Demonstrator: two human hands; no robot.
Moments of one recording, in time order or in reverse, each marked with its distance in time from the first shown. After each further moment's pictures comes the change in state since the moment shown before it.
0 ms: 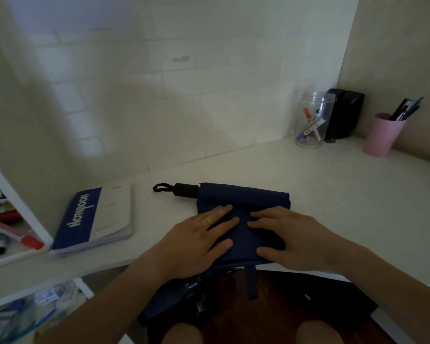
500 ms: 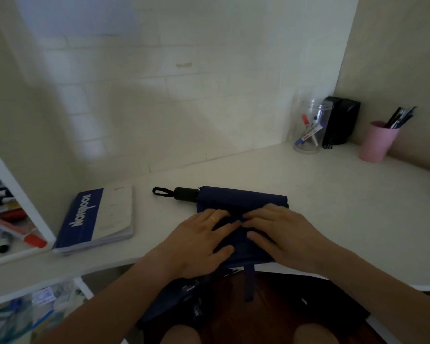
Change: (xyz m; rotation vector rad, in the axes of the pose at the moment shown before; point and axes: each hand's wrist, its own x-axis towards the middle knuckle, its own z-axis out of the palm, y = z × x) left_hand -0.001 0.012 -0.010 0.096 0.022 0.018; right_hand 0.004 -0.010 0.004 -0.079 0.139 -0.107
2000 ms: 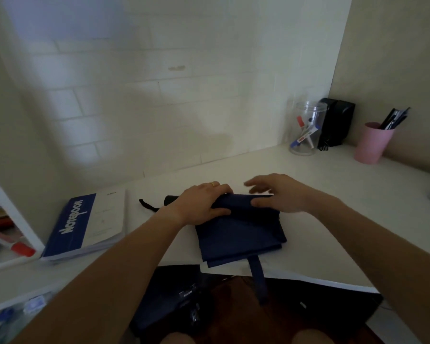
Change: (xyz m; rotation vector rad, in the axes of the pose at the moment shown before) left_hand 0.094 -0.055 -0.009 -0.210 0.024 -0.038; right_hand 0.064 0.070 -0.035 0.319 -0.139 0.268
